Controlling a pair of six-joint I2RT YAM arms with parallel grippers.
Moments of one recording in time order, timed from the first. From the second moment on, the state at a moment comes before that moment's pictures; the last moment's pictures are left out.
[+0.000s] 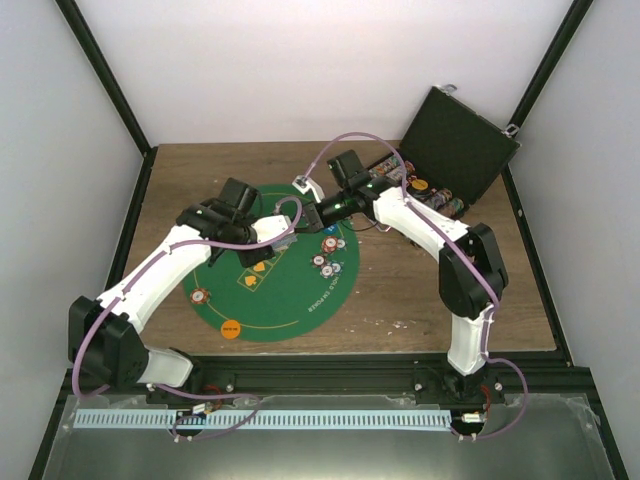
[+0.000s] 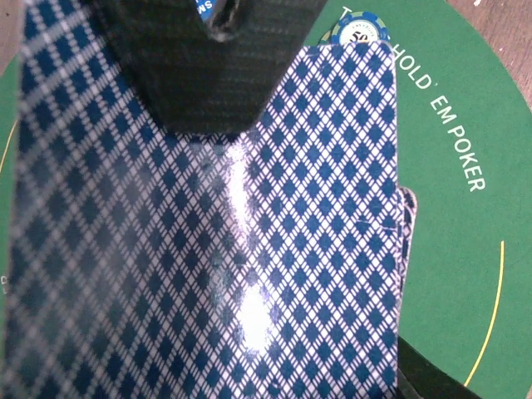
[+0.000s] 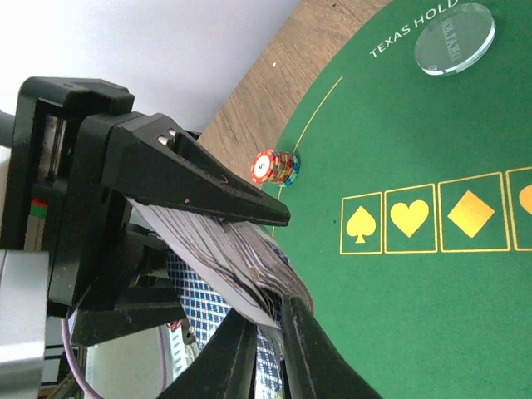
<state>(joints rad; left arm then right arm) -0.47 1.39 1.19 -0.90 0.18 0.70 0.60 1.90 1.58 -0.54 -0.94 0.16</state>
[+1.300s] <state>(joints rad) -0.47 1.35 1.20 -1.03 0.08 0.59 0.36 1.62 1.42 -0.51 -0.84 0.19</state>
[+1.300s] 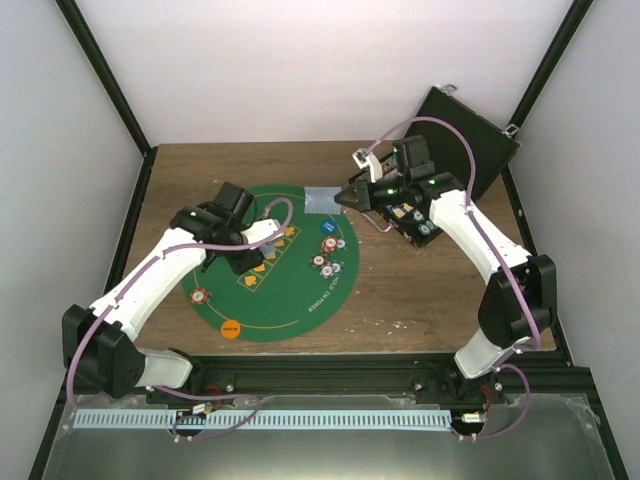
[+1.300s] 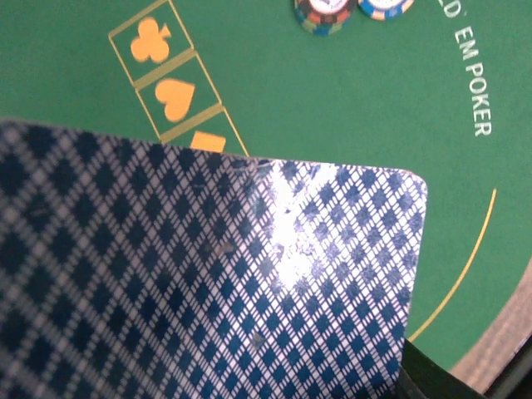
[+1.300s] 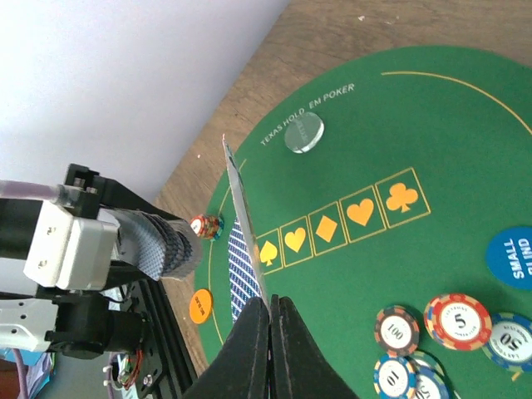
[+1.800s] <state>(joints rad) -0.25 1.25 1.20 -1.16 -0.01 0.52 0.37 1.56 1.27 -0.54 -0.86 0.20</state>
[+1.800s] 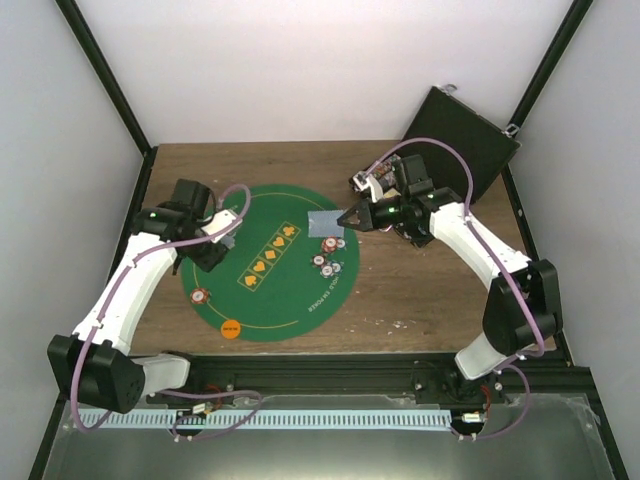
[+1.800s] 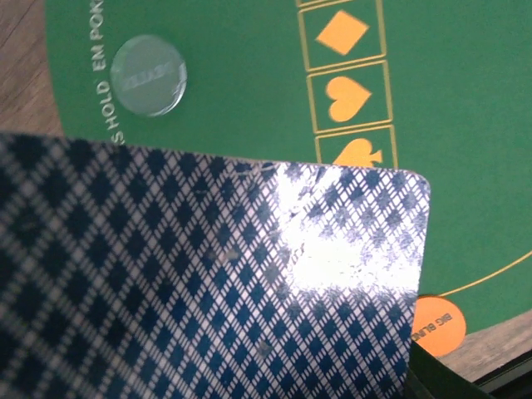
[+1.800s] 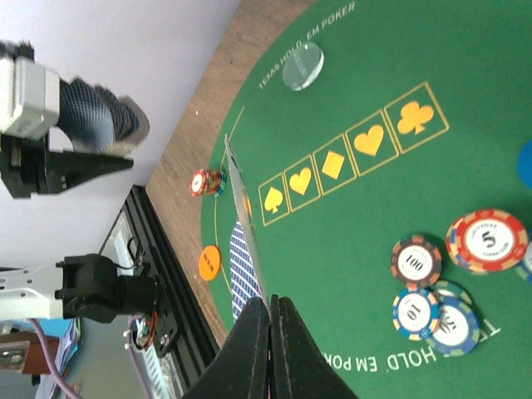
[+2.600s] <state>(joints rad) -0.08 1.21 1.15 -1.12 -0.04 0.47 0.65 1.56 1.18 -0.55 -0.80 0.32</state>
